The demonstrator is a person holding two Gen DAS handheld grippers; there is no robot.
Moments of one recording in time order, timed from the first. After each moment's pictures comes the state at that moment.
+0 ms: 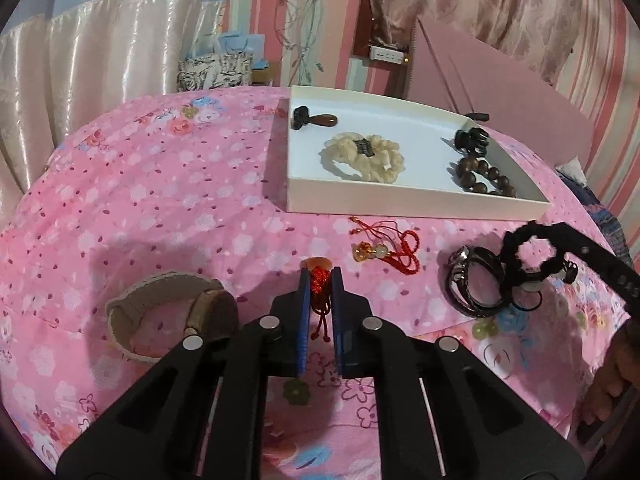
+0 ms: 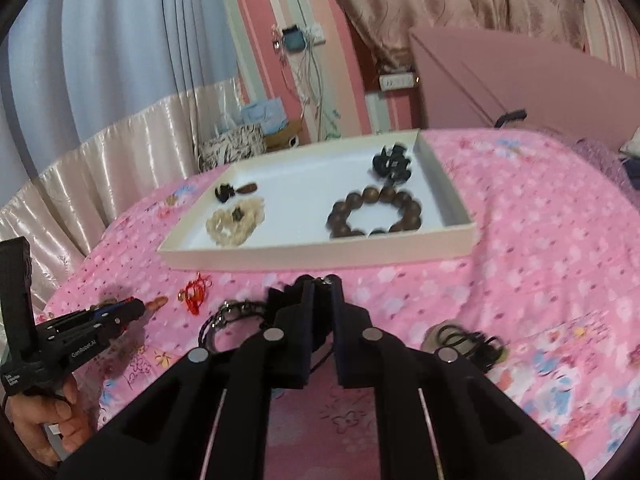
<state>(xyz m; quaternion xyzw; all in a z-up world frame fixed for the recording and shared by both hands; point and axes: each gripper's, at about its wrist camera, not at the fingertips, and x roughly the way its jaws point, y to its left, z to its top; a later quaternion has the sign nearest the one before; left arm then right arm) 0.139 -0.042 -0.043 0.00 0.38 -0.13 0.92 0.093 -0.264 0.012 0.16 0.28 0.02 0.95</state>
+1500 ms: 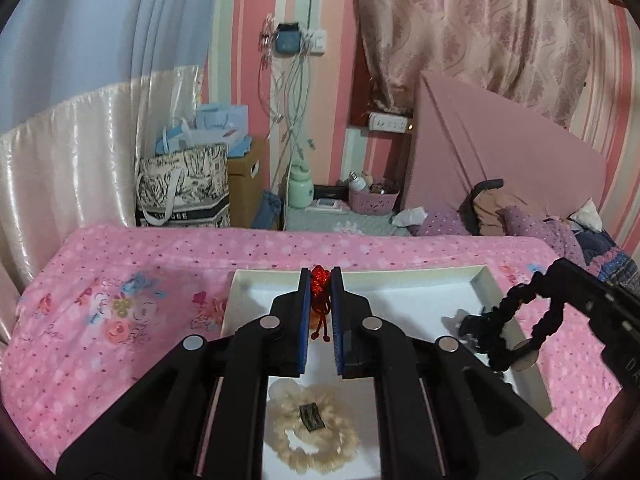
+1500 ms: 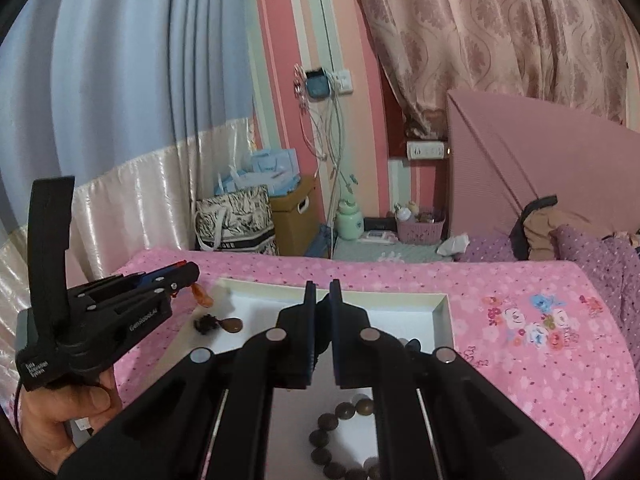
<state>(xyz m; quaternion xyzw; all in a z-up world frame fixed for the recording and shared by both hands) 0.317 -0.140 0.055 0.00 0.30 -0.11 0.95 0.259 -0.301 0.107 0.11 0.24 0.04 0.96</state>
